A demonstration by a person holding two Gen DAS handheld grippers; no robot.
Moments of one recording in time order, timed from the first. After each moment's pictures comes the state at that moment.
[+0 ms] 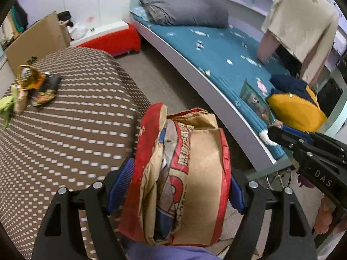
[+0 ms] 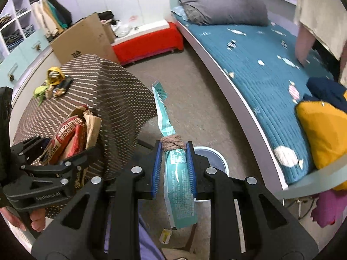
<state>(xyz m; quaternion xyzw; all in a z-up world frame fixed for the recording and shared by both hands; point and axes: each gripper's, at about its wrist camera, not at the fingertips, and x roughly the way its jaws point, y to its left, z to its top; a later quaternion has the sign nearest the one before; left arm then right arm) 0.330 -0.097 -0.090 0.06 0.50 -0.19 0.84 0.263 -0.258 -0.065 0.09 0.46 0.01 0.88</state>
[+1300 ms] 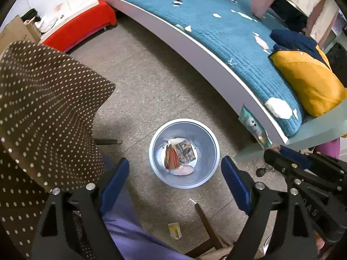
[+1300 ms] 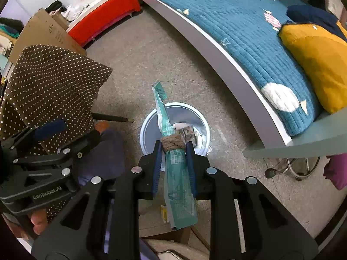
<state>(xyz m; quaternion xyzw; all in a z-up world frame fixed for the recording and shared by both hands) 0.371 -0.200 -0.197 0.13 0.58 -0.21 0.78 0.277 -0.335 -0.186 0.18 0.57 -0.07 0.80</state>
